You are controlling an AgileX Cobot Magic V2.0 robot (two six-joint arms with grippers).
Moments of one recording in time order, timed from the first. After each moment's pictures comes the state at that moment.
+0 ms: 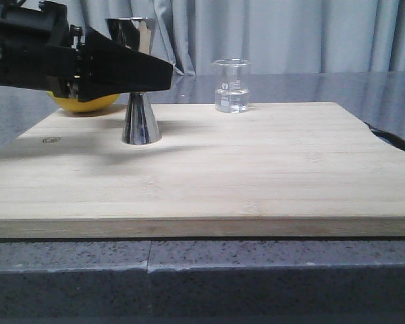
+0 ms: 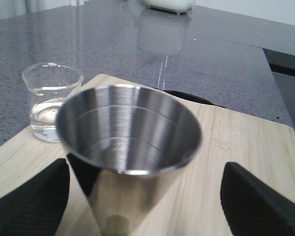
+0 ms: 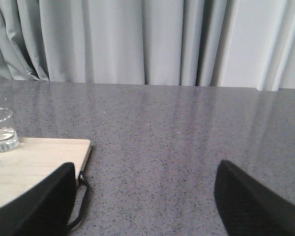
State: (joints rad) left arm -0.23 1.73 -0.89 -1.77 1.16 2.22; right arm -0.02 0.16 -0.47 -0.07 0.46 0.00
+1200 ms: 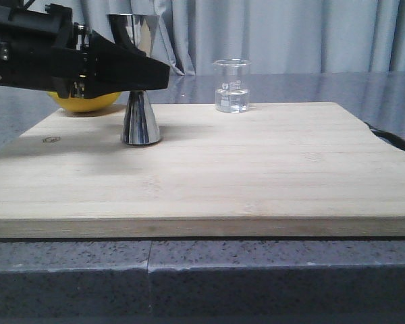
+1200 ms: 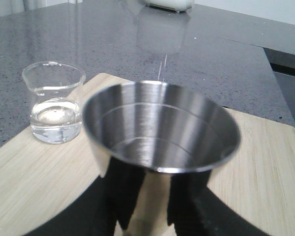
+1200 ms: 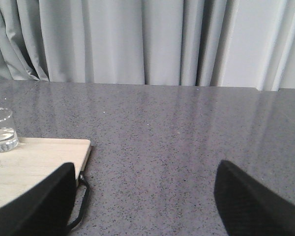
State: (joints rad) left arm -0.23 1.74 -0.91 -1.77 1.15 2.21; right arm -0.02 0.16 -0.47 -0.07 0.46 0.00
